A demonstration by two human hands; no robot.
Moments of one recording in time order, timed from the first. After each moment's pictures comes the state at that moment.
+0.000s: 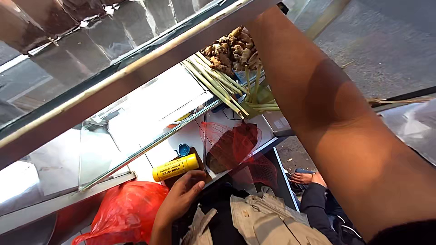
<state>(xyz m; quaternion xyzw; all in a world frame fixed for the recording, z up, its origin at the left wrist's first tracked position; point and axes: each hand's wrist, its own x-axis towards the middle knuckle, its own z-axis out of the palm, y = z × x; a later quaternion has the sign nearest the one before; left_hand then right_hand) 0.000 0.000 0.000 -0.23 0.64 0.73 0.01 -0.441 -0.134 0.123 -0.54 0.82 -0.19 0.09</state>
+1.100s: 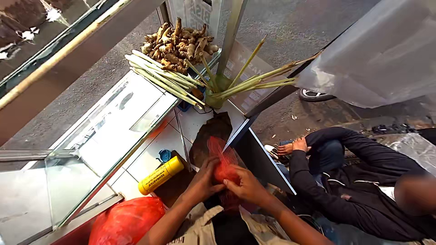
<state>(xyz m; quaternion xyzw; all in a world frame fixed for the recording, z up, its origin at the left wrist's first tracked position) -0.074 0.061 -0.052 0.01 0.82 0.57 0.08 -0.147 0.252 -0.007 -0.30 0.80 -0.44 0.28</state>
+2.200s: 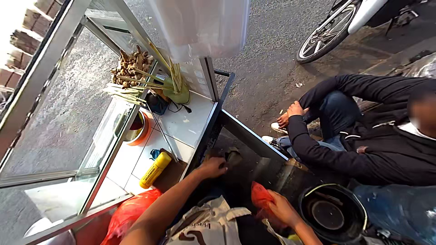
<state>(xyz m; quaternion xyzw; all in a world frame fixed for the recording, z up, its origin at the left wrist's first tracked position) -0.112 0.190 -0.107 0.14 0.87 0.29 0.38 0.004 0.522 -0.157 -0.01 0.86 -0.34 0.37</state>
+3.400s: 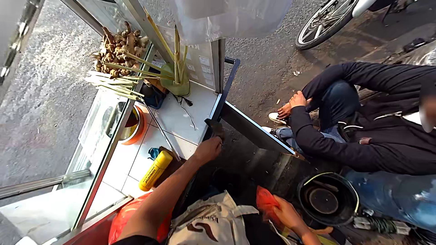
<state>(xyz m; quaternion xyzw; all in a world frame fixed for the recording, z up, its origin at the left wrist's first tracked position) -0.157 0.146 -0.123 0.12 0.93 0.24 0.26 0.044 0.505 -0.169 0.07 0.86 -0.30 0.41</state>
